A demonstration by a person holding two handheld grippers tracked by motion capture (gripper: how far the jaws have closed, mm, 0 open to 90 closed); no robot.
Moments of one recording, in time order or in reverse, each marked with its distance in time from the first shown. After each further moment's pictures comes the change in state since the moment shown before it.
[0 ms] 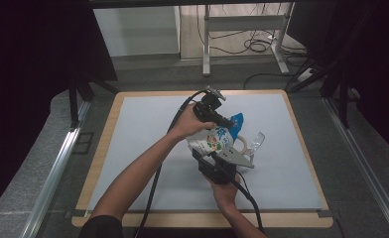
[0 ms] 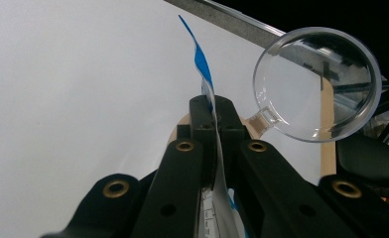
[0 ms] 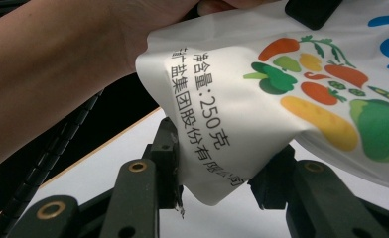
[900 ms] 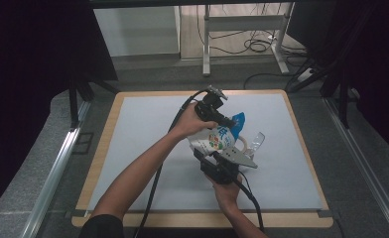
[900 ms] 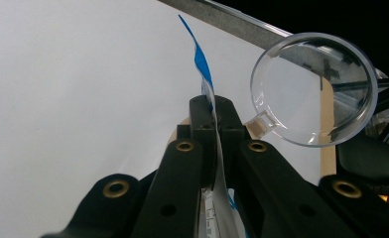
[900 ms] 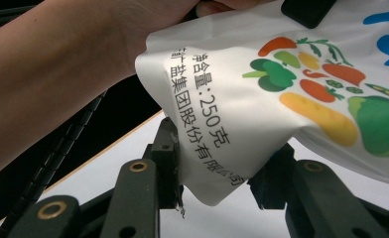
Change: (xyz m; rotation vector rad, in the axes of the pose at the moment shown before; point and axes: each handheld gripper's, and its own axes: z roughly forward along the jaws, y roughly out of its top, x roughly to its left) left arm -0.002 0.005 0.000 0.004 0.000 0.013; right arm -0.003 0.002 -0.004 -0.011 0.008 0.024
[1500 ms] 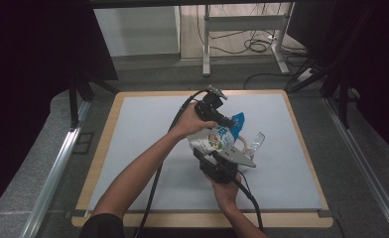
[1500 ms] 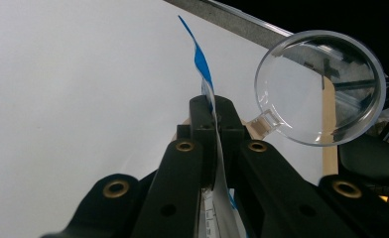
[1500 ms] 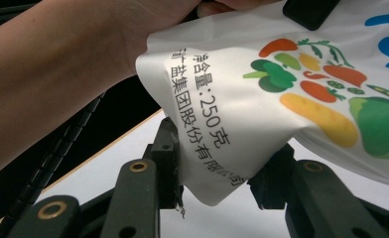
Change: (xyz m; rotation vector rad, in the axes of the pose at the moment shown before) left arm 0.003 -0.001 0.002 0.007 -0.001 -0.004; right arm 0.000 -0.001 0.003 0.002 -0.009 -0.002
